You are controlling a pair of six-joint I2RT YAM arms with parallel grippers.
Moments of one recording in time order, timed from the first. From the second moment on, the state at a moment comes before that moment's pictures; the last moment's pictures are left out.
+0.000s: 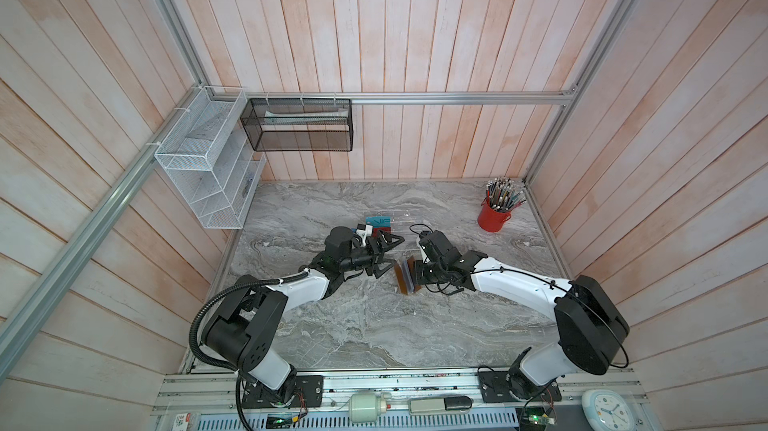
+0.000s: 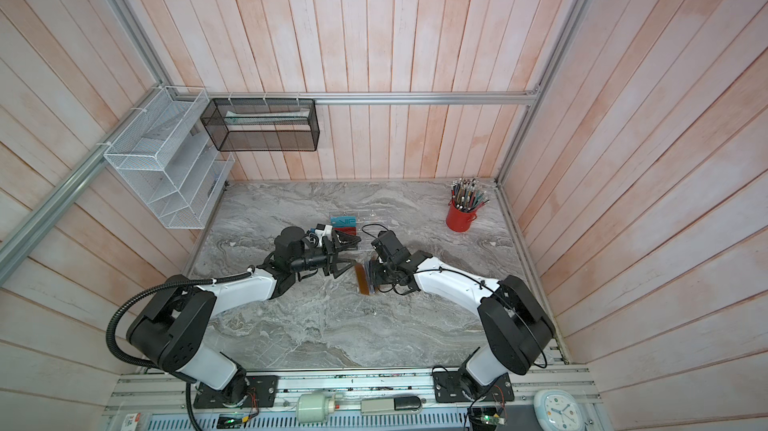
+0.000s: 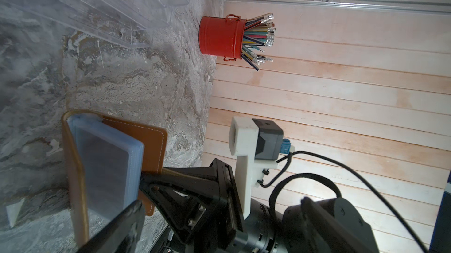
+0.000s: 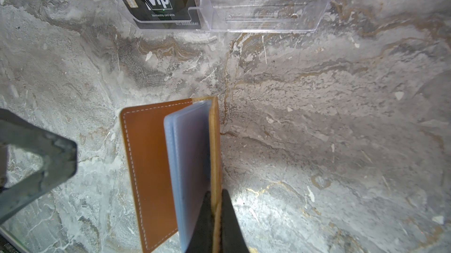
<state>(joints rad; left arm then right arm) -0.51 1.60 0.73 0.58 0.71 -1.44 0.74 1.54 0.95 -0.39 -0.03 0.59</state>
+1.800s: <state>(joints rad) -0.50 1.65 0.71 0.22 0.60 -1.17 0.65 1.56 0.81 -0.14 -0.27 0.63</state>
